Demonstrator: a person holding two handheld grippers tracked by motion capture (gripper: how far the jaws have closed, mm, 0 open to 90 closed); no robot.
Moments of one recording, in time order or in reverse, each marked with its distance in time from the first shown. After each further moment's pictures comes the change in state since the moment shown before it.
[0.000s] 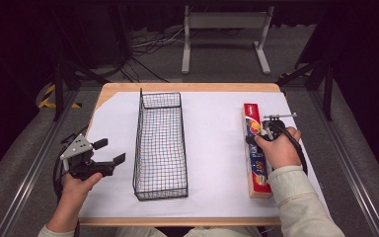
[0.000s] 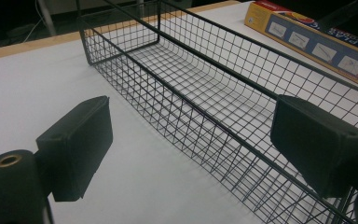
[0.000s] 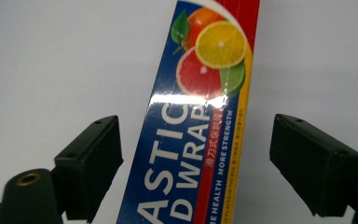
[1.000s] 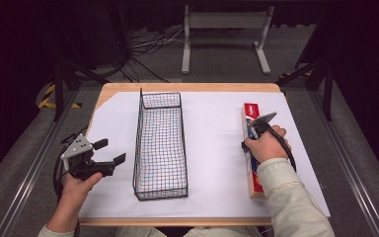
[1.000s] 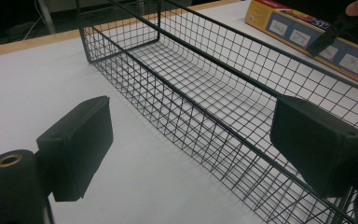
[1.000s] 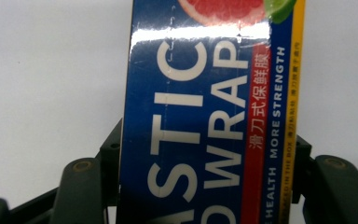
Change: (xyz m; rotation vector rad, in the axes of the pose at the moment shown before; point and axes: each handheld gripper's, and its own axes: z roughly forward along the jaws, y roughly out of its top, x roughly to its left) left arm 0.001 0.000 0.000 0.006 0.001 -0.003; right arm 0.021 0.004 0.033 0.294 -0.176 0.068
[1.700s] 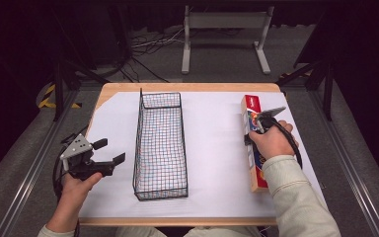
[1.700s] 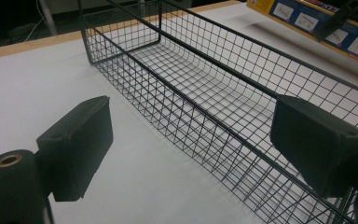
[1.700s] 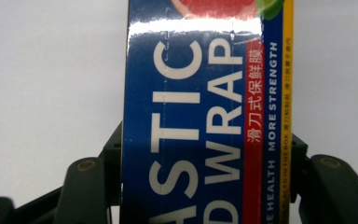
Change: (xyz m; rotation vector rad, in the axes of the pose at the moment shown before) left arm 0.000 0.000 -0.001 -0.009 0.003 -0.002; right arm -0.007 0.008 -0.031 -0.075 0.089 0.035
